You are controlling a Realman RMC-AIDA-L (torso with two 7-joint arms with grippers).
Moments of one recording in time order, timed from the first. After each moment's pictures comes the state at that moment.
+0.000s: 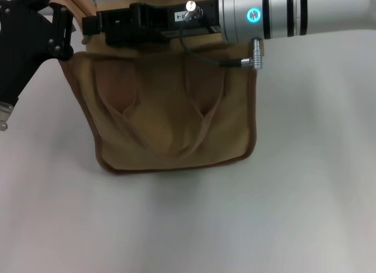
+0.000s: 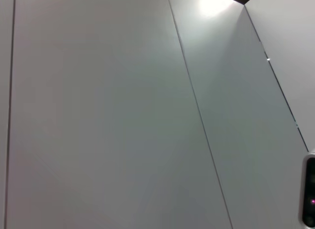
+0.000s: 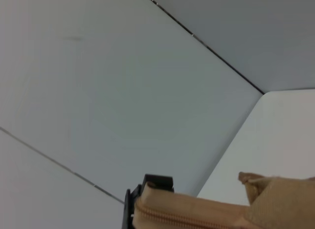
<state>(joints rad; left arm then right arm) -0.49 -2.08 0.45 0.17 1.34 1.75 -0.40 1.10 2.09 -1.12 -0.35 -1.58 -1.23 2.20</state>
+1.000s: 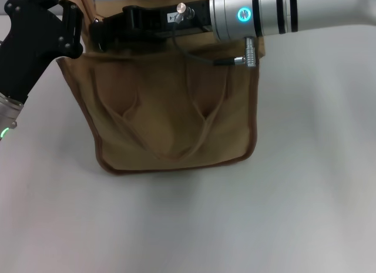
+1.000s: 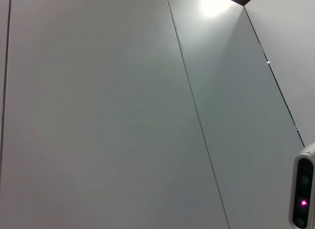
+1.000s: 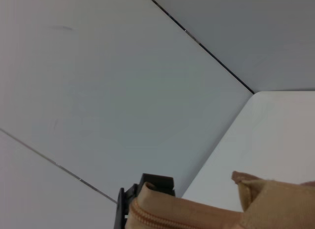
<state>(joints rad) -0.51 -2.08 0.44 0.13 1.34 1.74 -0.37 1.12 2.09 -1.16 -0.34 -1.57 -1.19 2.18</state>
